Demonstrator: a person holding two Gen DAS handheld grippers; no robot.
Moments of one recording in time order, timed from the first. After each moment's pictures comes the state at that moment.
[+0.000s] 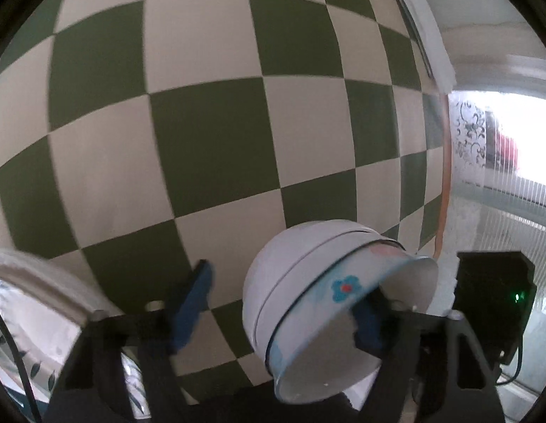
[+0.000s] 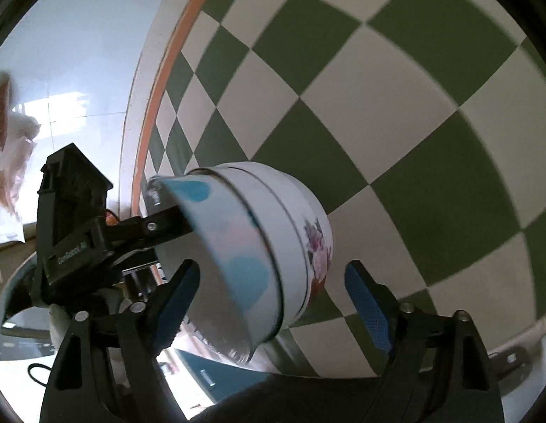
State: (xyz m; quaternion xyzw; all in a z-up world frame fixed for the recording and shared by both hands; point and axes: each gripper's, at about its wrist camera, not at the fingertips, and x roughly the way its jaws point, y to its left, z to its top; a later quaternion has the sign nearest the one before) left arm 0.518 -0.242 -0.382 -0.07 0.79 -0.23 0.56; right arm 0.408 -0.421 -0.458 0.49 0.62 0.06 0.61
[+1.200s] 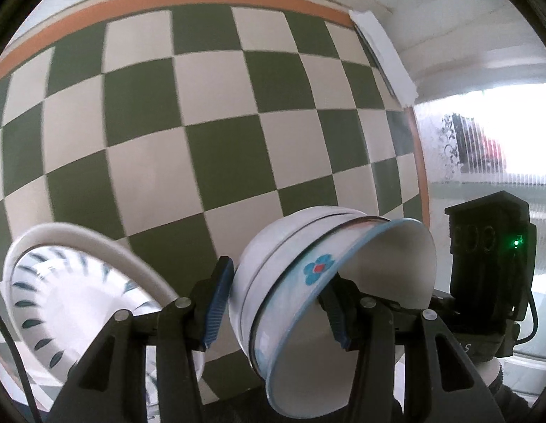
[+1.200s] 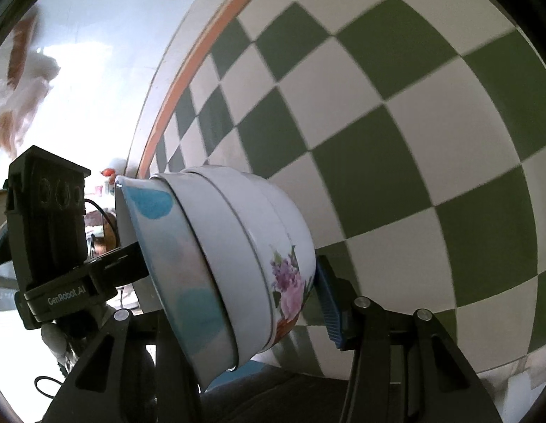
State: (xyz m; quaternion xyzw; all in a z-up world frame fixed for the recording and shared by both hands) left arm 0.504 -0.201 -0.319 -0.07 0.73 -0.26 0.63; right arm 0.474 -0.360 -0.436 0.42 0.64 0.13 0.63
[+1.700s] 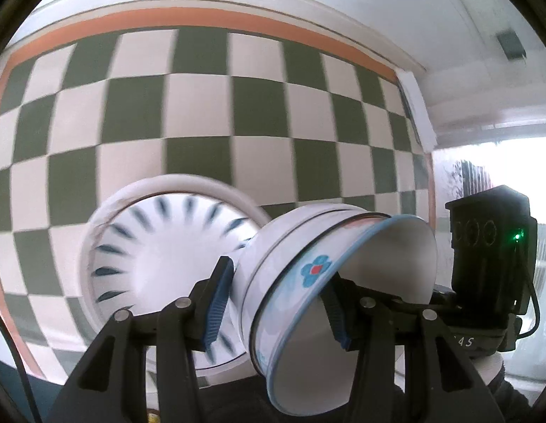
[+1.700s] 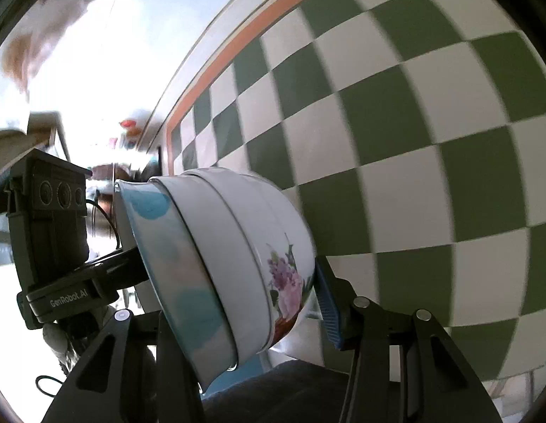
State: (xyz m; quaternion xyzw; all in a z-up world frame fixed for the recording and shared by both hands) left arm 0.496 -0.086 -0.296 -0.13 0.71 -0.19 0.67; right arm 0.508 -0.253 -0.404 0.35 0.66 0.21 0.63
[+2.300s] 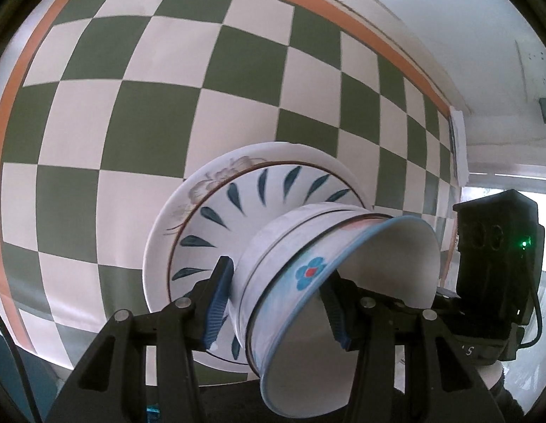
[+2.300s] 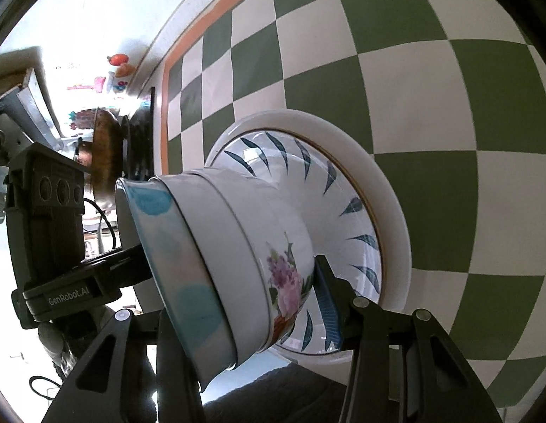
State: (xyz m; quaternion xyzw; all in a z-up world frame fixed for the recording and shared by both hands) left arm 0.483 -0.007 -0.342 -0.20 0.72 -0.12 0.65; right arm 0.515 -0.168 -0.439 0.28 0.71 0.25 0.59
